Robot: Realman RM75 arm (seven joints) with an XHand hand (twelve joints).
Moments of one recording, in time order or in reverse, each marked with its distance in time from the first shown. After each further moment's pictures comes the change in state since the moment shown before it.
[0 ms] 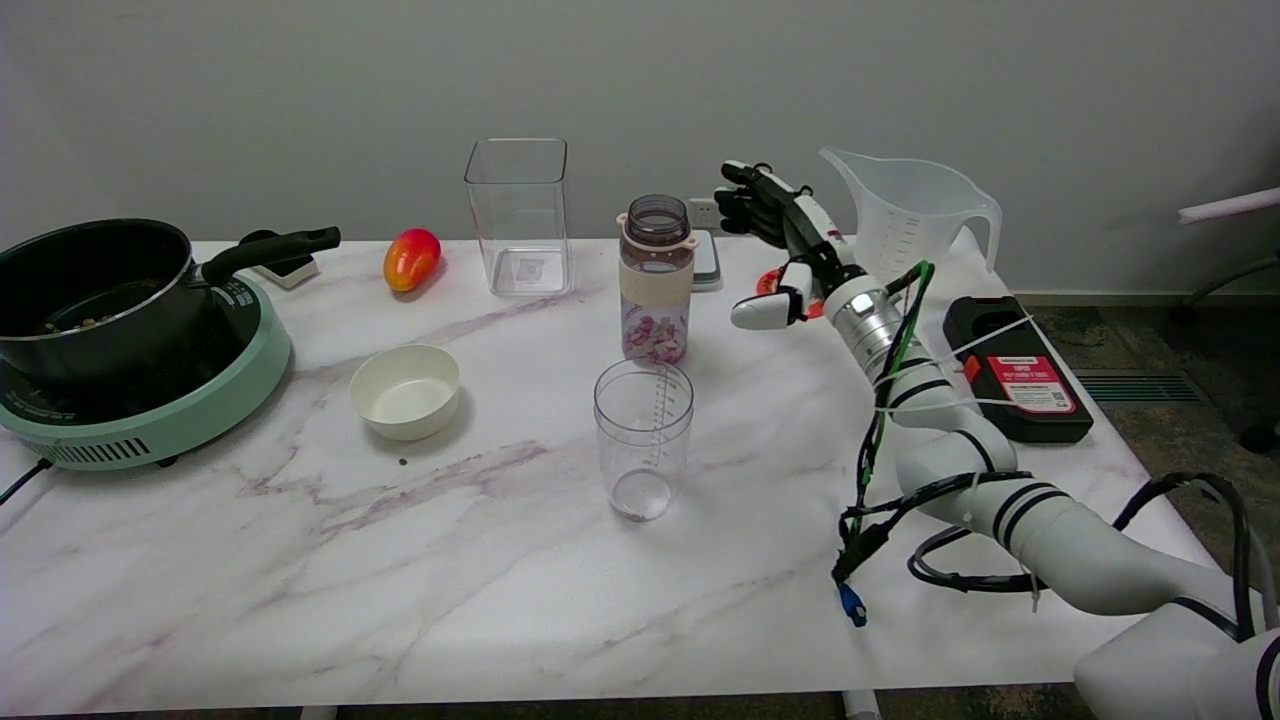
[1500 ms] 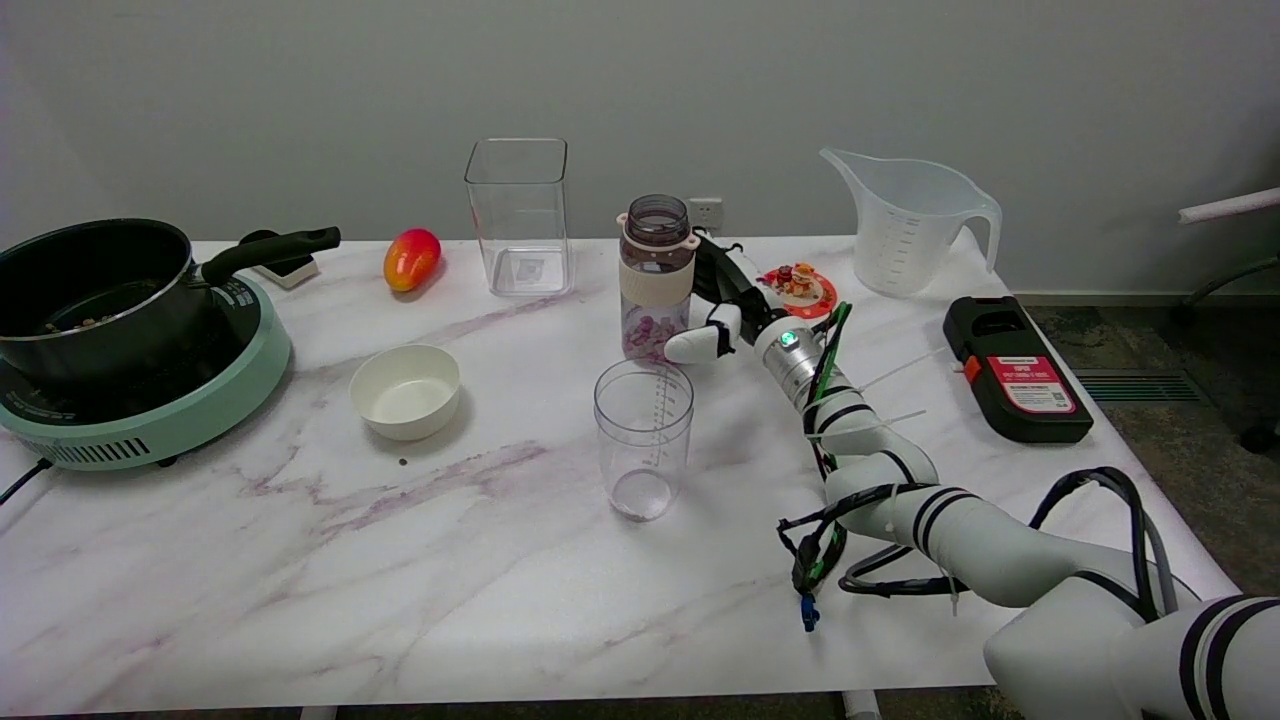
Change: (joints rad) arm 0.121 -0.171 -0.052 -0.271 -0.041 -0.019 0.045
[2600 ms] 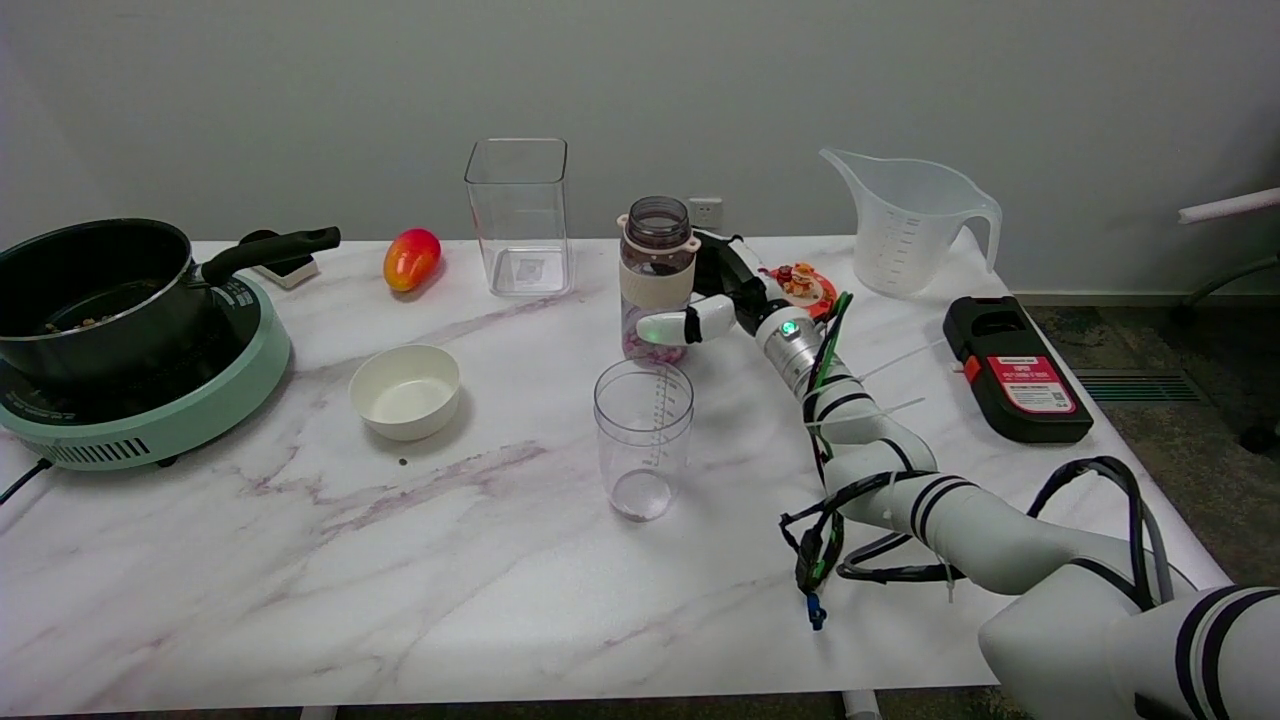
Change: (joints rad) arm 0.028 0.000 0.006 -0.016 0.003 -0.023 0.001
